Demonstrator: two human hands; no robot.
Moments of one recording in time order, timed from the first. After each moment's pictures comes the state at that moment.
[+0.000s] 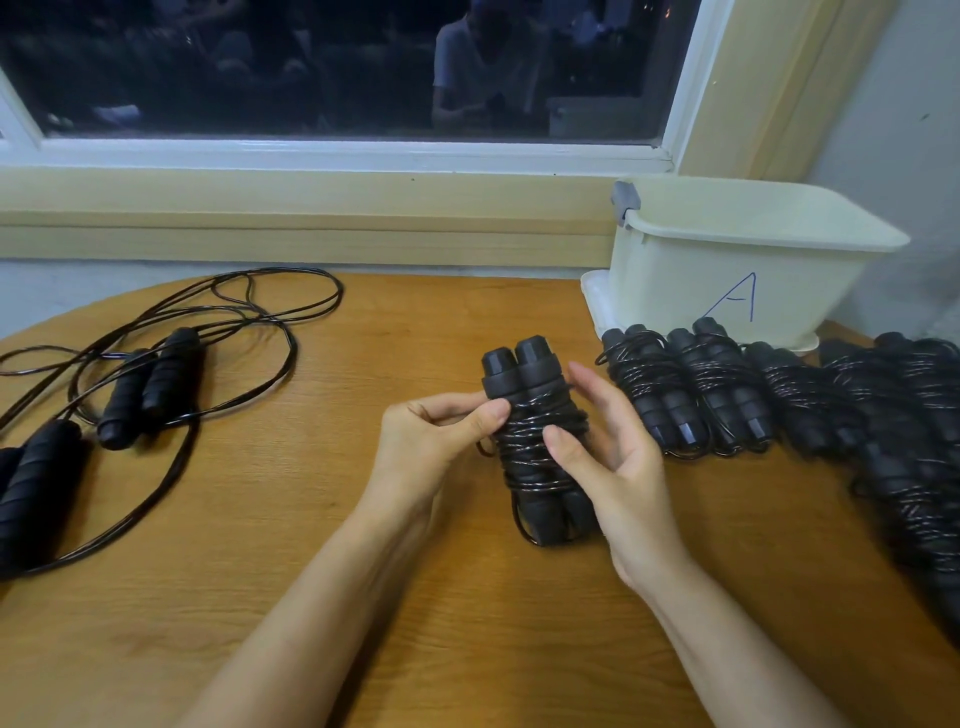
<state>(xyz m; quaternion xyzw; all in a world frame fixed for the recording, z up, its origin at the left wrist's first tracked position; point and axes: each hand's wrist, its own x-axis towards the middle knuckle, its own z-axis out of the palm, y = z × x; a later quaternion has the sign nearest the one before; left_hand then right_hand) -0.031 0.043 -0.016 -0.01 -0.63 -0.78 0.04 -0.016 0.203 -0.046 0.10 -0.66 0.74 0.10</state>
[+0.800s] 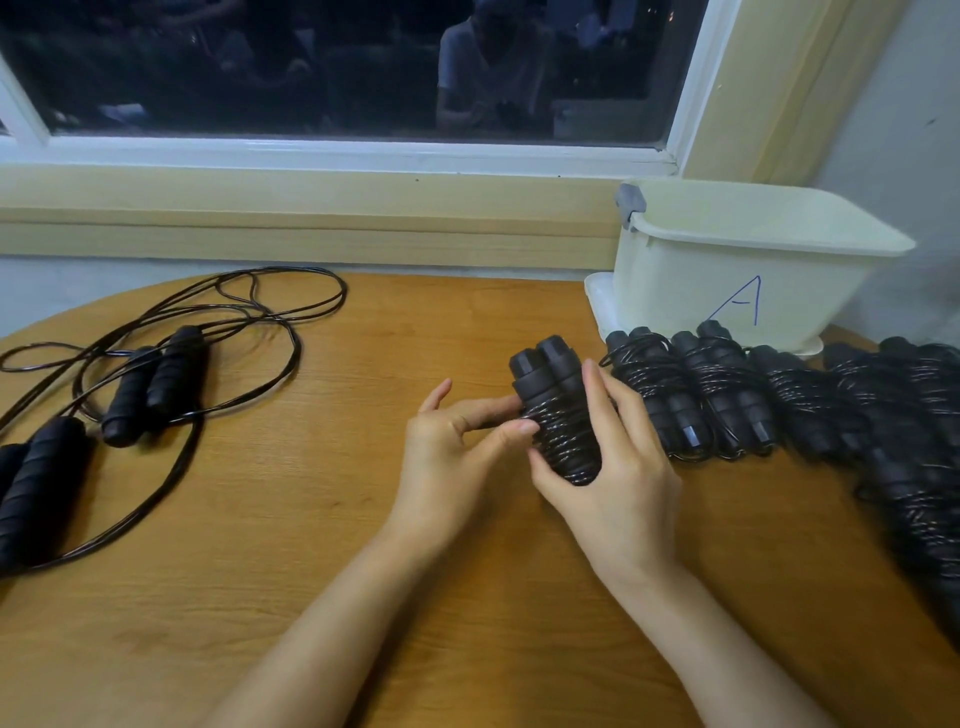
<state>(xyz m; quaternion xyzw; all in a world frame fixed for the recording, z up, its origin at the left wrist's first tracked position) -0.028 0.047 -0.026 -0.13 -0.80 -0.58 0.14 -0.021 0.195 -0.057 0.08 -0.87 0.27 0.39</state>
